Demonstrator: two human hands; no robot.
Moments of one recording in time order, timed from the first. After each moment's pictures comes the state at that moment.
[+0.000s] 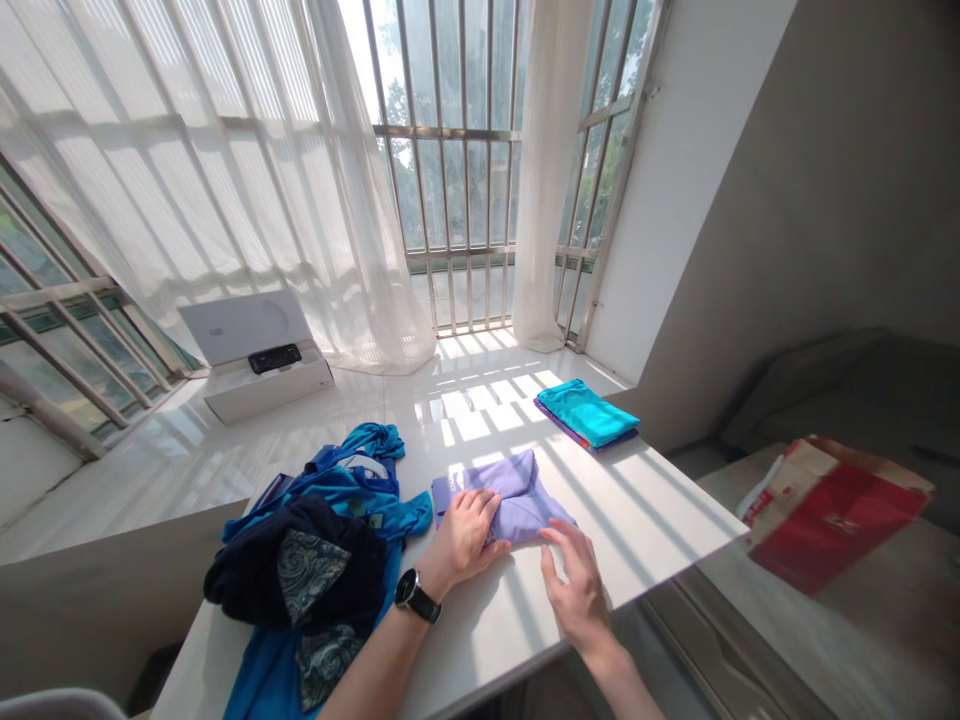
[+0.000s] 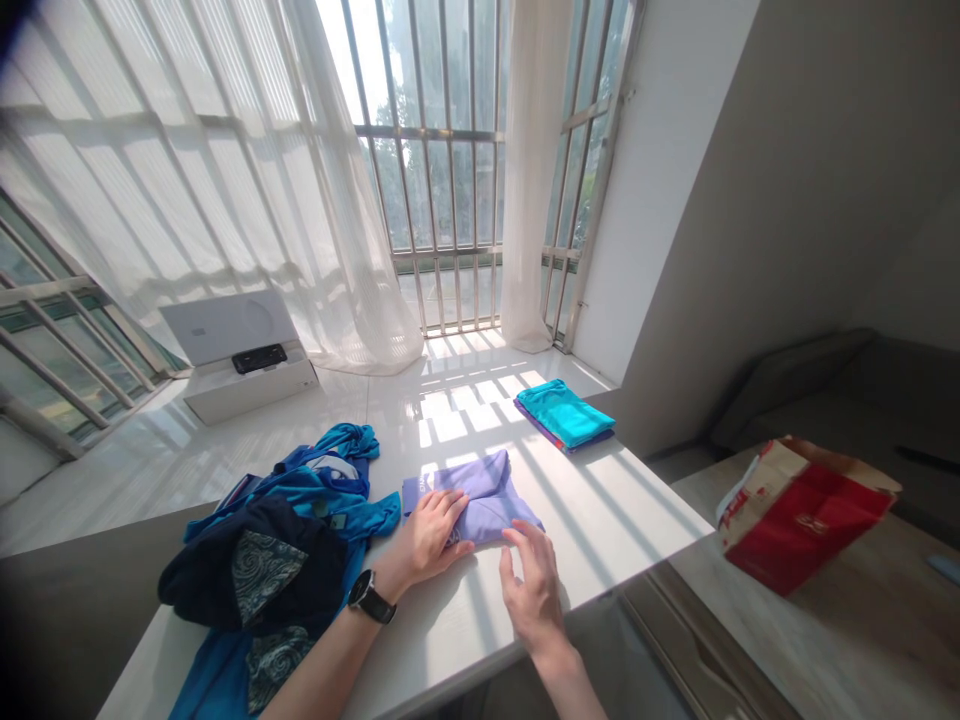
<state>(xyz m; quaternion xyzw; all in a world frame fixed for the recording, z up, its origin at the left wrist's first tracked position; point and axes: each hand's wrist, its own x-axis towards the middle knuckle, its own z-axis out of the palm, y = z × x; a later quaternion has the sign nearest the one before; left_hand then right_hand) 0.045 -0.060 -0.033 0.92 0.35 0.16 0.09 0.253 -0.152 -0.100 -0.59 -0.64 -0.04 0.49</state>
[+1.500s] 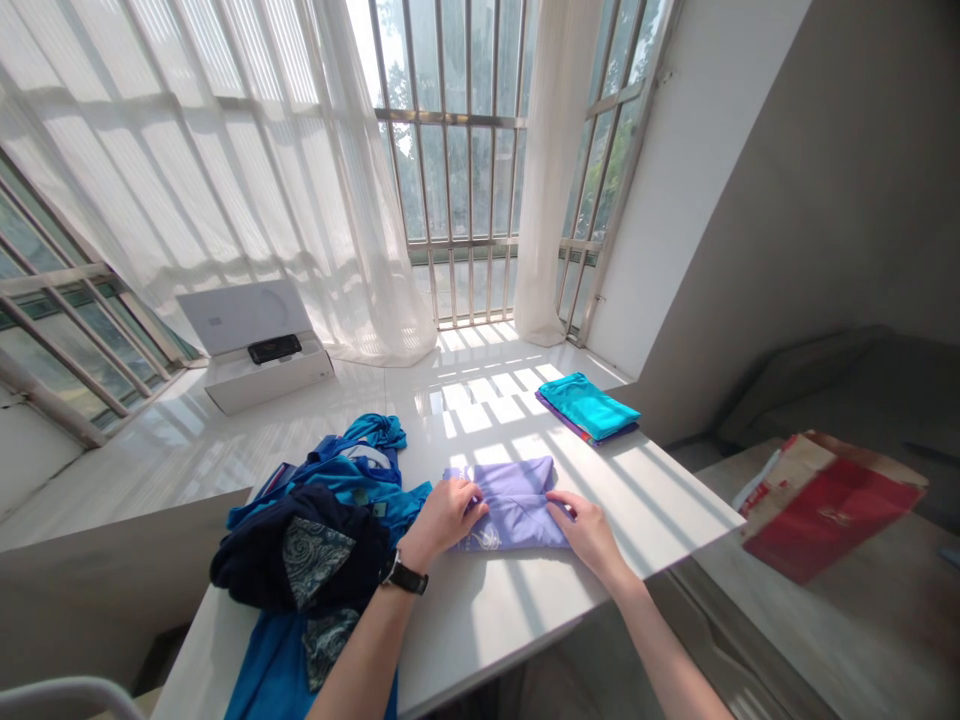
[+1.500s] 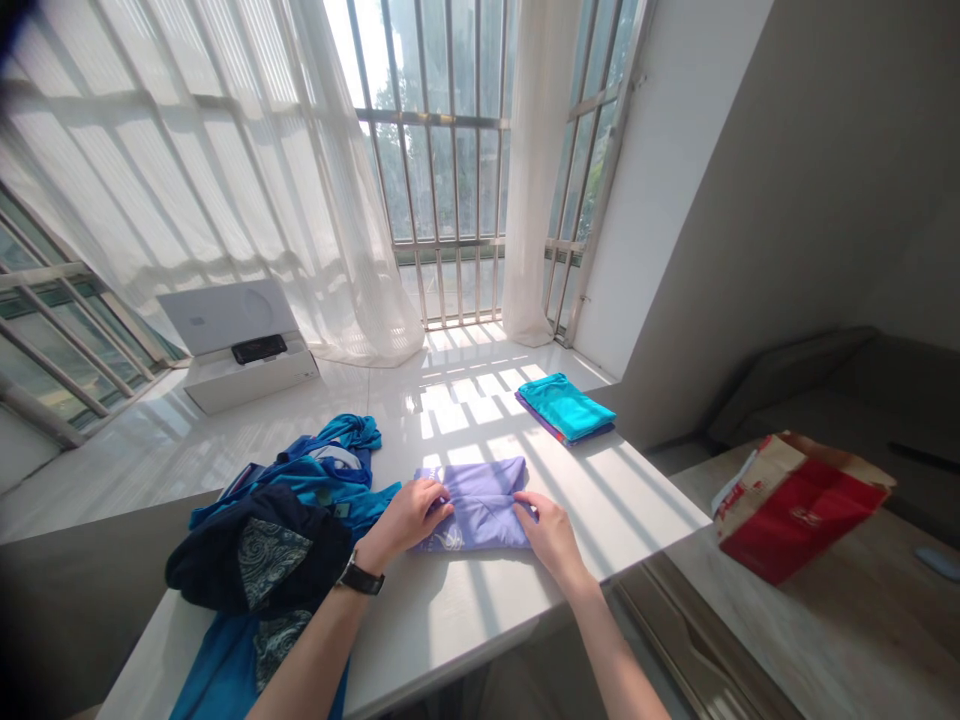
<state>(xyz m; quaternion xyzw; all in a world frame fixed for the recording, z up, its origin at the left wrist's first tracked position) 0.019 -0.042 -0.018 0.89 0.39 0.18 0.15 0.295 -0.108 -0.064 -0.67 -0.57 0.23 0.41</state>
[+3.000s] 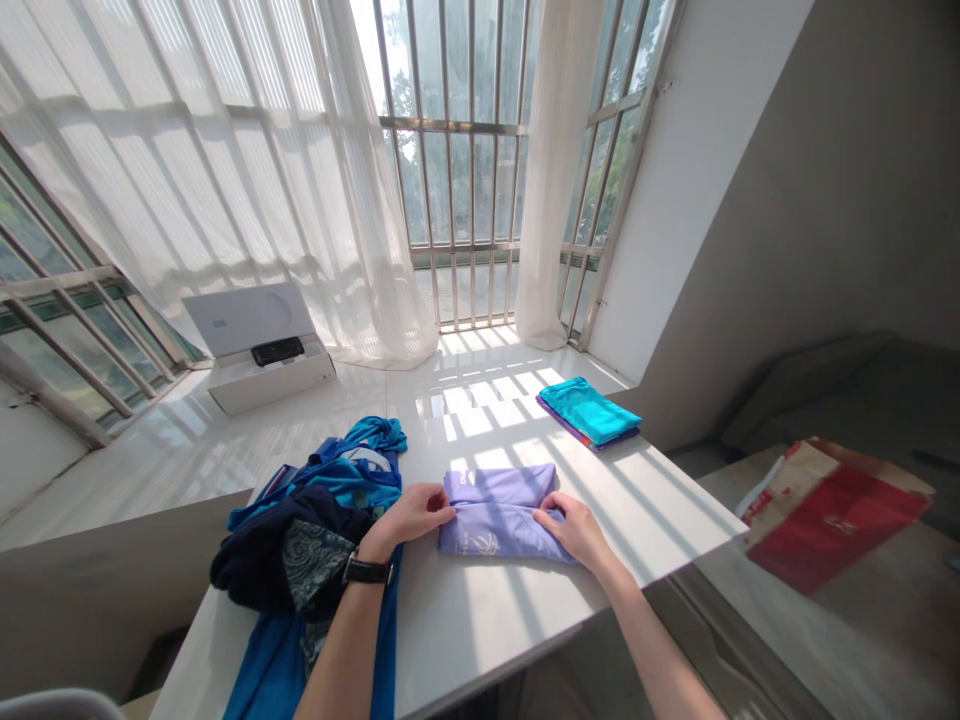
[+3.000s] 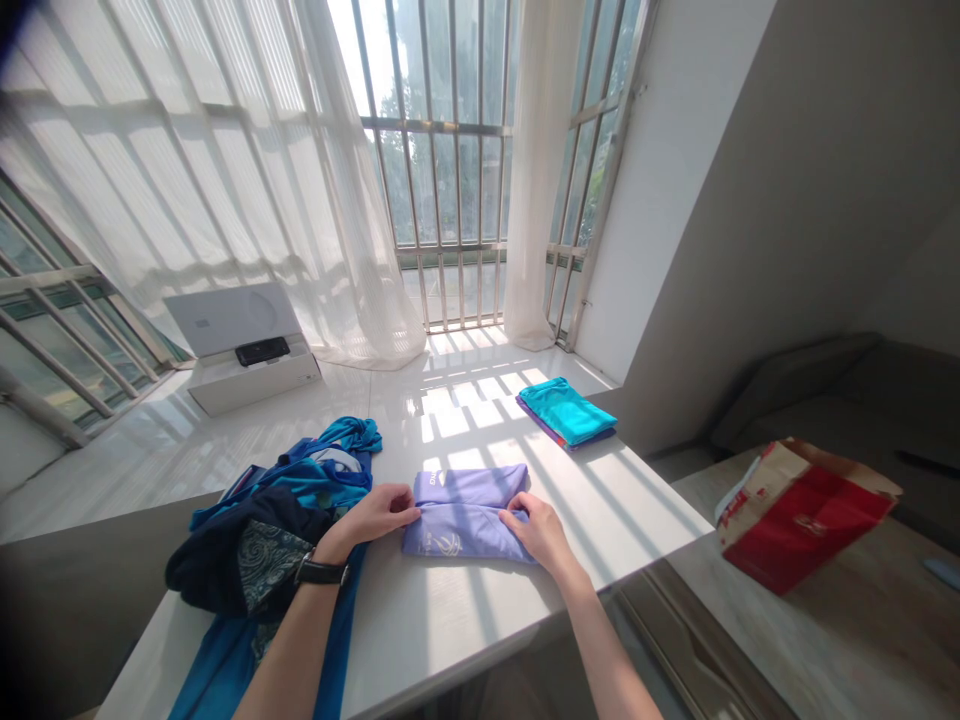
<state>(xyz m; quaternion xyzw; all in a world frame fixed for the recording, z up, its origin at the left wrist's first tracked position) -0.030 -0.025 -0.003 0.79 0.46 0.16 0.38 0.289 -0.095 -0.062 -0.64 -0.63 0.23 0.37</state>
